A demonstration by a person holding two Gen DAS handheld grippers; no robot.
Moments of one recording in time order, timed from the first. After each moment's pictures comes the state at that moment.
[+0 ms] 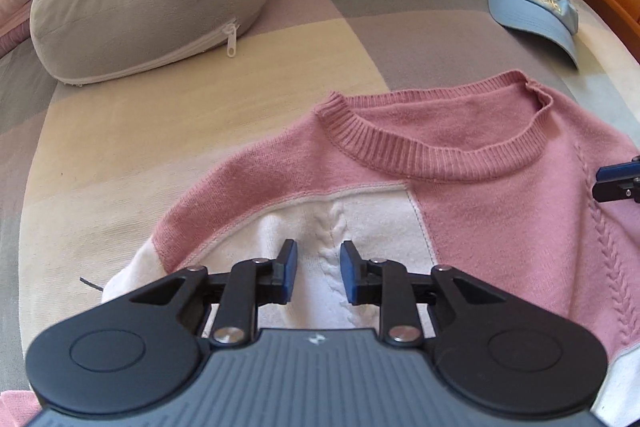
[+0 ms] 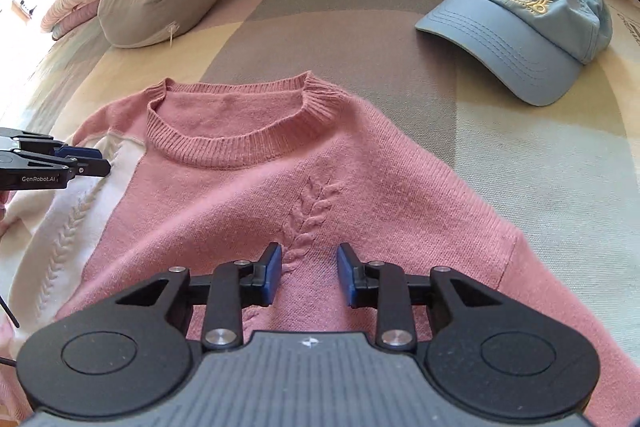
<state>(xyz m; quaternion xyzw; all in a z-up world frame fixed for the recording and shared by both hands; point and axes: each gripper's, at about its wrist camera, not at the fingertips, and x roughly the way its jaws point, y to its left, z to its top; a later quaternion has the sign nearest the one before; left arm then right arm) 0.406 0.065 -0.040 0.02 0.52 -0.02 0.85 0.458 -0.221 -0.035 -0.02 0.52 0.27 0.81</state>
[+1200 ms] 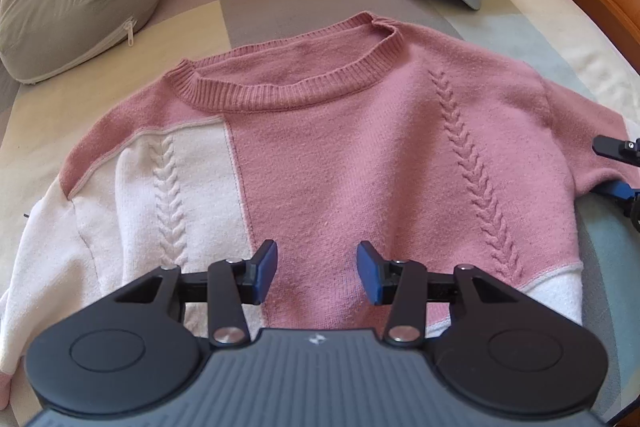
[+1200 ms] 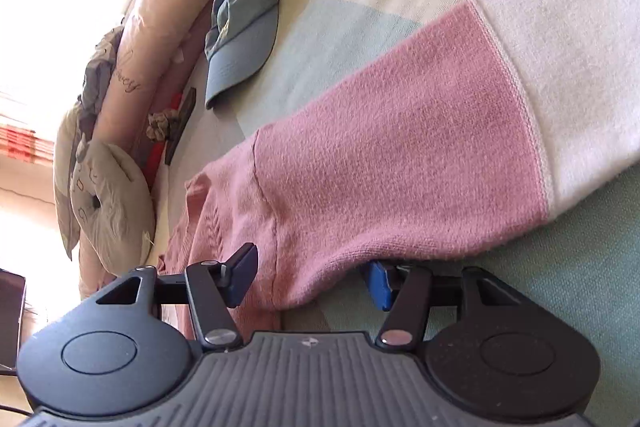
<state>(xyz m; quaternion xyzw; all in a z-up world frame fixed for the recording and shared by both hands) 0.345 -0.050 -0.029 0.04 0.54 -0.05 0.84 0.341 -0.393 -0.080 0.44 0.44 0.09 0.78</state>
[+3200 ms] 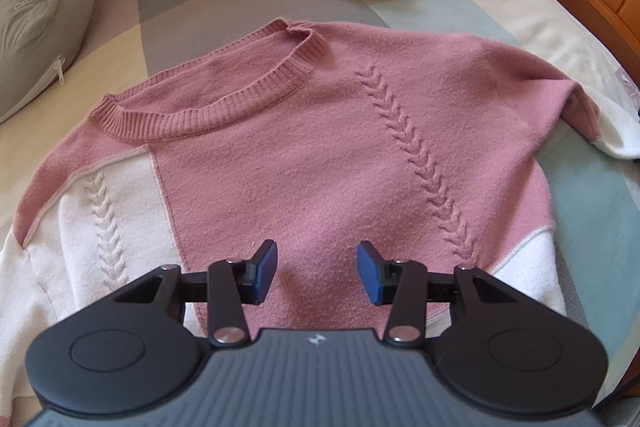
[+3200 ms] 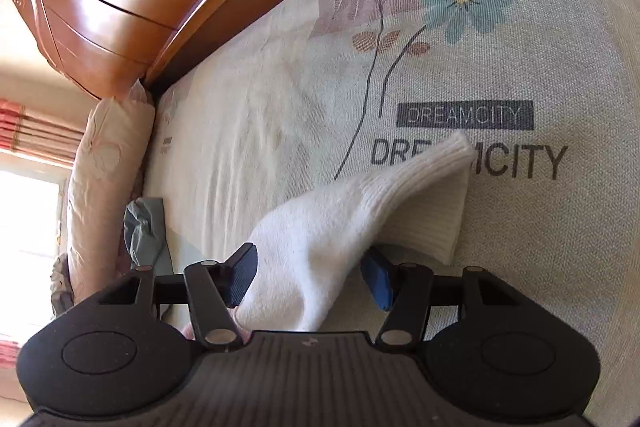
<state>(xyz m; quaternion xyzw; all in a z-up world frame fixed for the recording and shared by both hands) 0.352 -0.089 -0.032 0.07 0.55 -0.13 0.82 0.255 -0.578 -0.076 0.57 0.31 -0.15 0.75</state>
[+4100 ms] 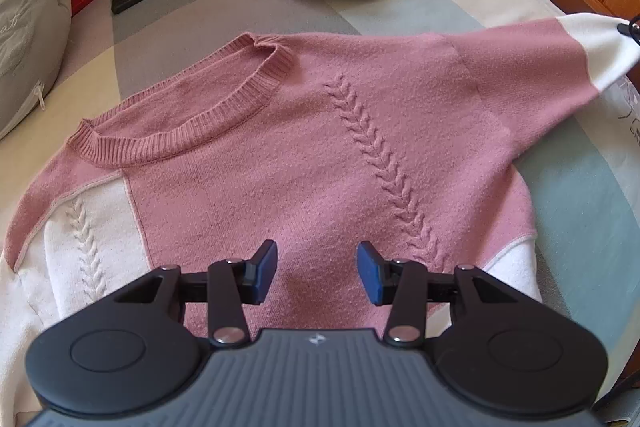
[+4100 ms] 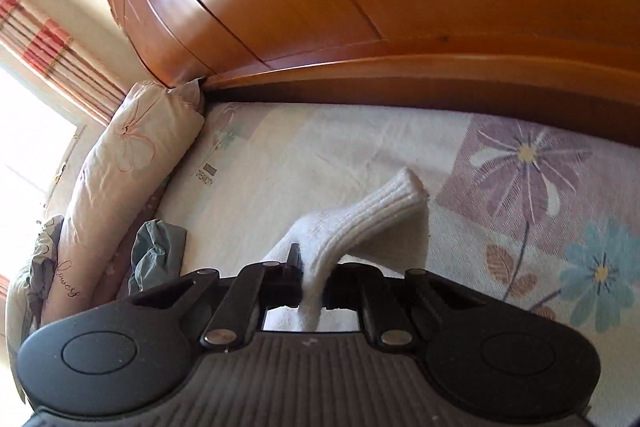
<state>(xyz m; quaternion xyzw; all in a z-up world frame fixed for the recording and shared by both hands) 0.355 -0.107 -0.031 0.09 0.55 -0.14 0.82 0.365 -0.627 0.004 0.39 0.31 -0.09 0.86</state>
